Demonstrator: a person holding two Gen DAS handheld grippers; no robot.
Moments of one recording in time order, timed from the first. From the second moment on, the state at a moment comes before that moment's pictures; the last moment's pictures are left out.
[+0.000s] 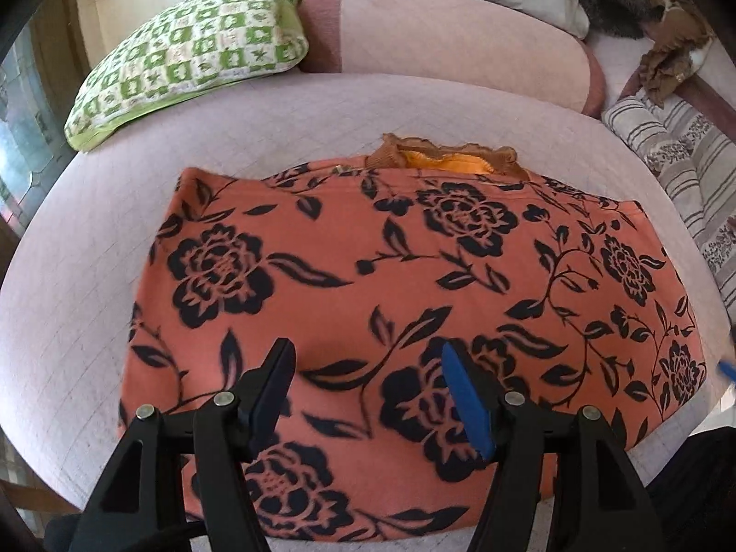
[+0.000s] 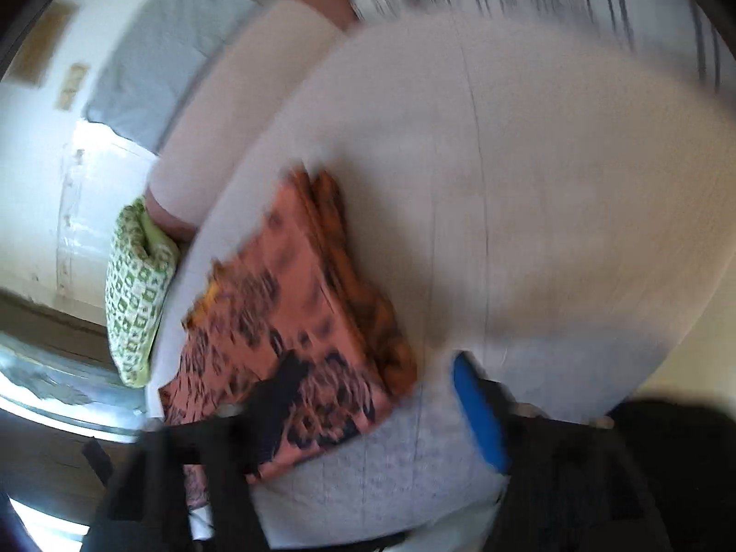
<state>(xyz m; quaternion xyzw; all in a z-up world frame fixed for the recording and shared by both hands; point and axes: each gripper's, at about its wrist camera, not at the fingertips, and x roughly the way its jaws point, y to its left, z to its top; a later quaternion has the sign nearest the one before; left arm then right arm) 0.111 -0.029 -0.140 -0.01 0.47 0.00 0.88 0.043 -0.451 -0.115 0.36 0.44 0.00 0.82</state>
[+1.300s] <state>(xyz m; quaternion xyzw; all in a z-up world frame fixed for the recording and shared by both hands) 0.111 -0.002 -0.133 -0.06 0.44 -0.03 0.89 0.178 -0.421 -0.149 0.23 0.51 0.08 0.83</state>
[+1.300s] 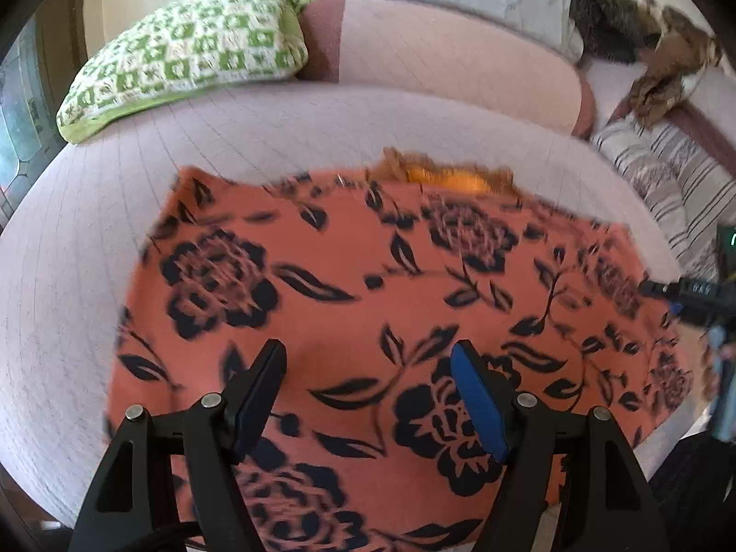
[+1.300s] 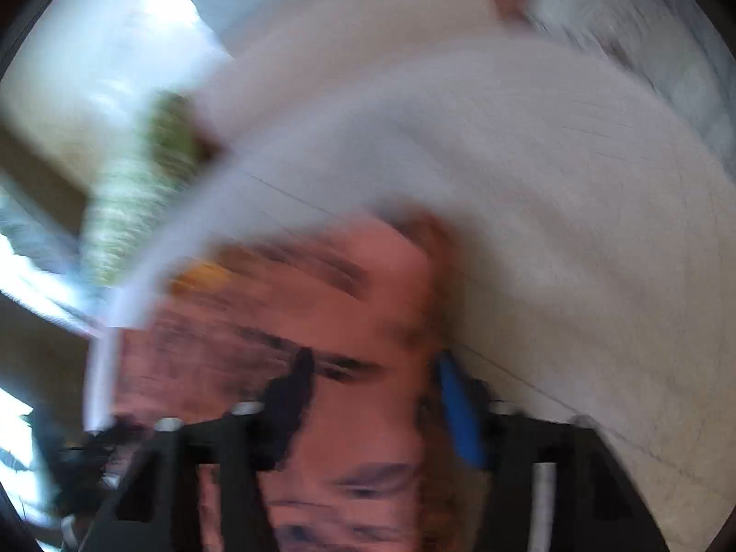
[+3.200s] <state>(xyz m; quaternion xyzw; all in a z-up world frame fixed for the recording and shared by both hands) 0.043 0.143 -0.159 -0.20 0.54 -0.06 0.82 0.149 -0.317 -0.141 0.20 0.45 0.22 0.84</state>
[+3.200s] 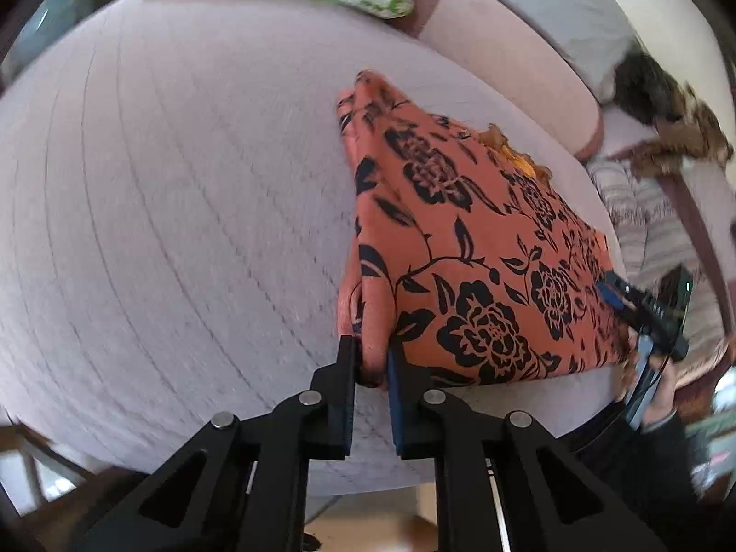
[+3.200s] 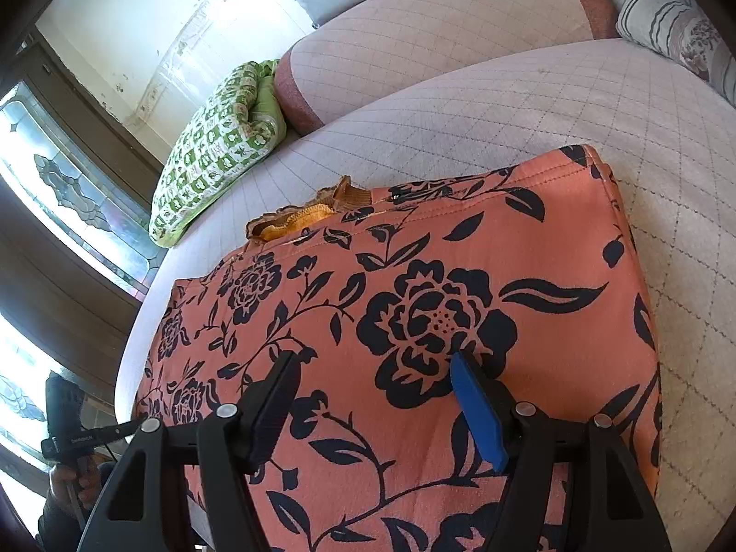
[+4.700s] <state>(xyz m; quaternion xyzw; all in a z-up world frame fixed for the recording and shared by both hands) 0.127 0.054 -0.118 -0.08 0.47 0.03 0.88 0.167 -0.326 -0.101 0.22 0.46 0.21 0.83</state>
